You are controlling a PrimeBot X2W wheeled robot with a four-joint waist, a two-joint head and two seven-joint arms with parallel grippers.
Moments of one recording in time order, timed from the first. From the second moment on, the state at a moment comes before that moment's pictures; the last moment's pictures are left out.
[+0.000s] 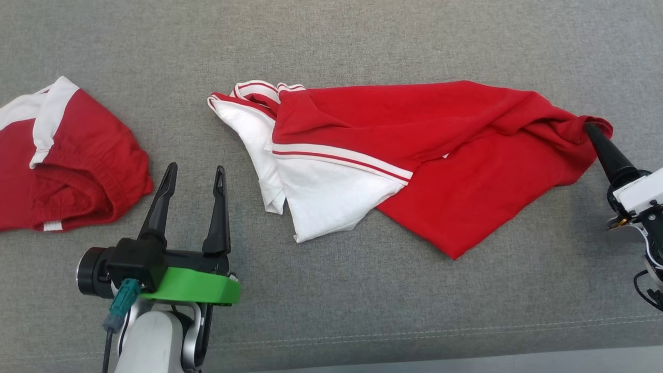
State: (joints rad) left arm -0.20 0.05 -0.13 0.11 -0.16 -0.07 -0.26; right arm -0.46 -0.56 0.28 0.41 1.44 0.13 0.03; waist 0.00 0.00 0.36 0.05
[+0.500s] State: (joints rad) left arm -0.17 0.05 -0.09 0.11 -0.17 -0.05 -0.26; right arm -0.38 -0.58 0.22 0.37 0.93 0.13 -0.26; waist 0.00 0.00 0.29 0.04
